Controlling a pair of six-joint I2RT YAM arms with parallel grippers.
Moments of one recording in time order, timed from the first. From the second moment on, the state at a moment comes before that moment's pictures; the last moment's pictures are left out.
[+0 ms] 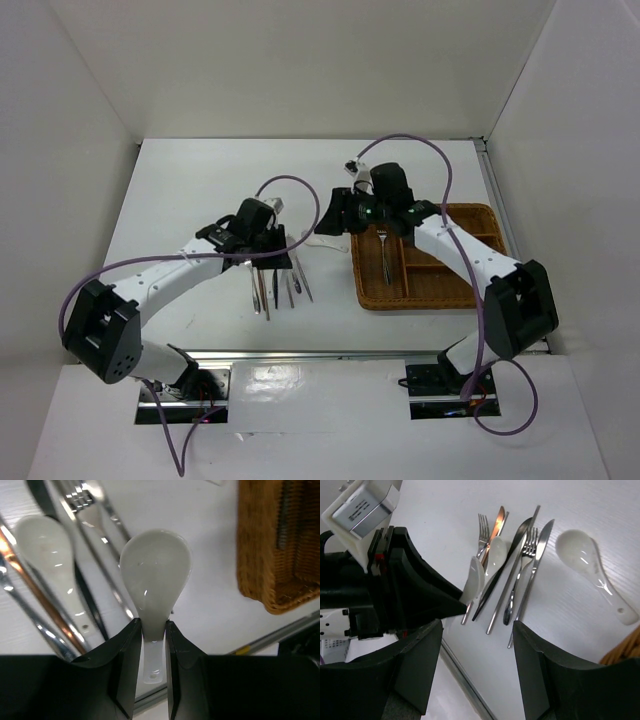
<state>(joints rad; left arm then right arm) -0.54 1.40 0.97 -0.49 0.12 -0.58 0.48 1.49 1.12 -0.21 -0.55 0.46</state>
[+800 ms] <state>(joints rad) -0.65 1.46 1.12 -0.44 0.20 -0.55 0.54 1.52 1.06 -0.13 -0.48 0.50</state>
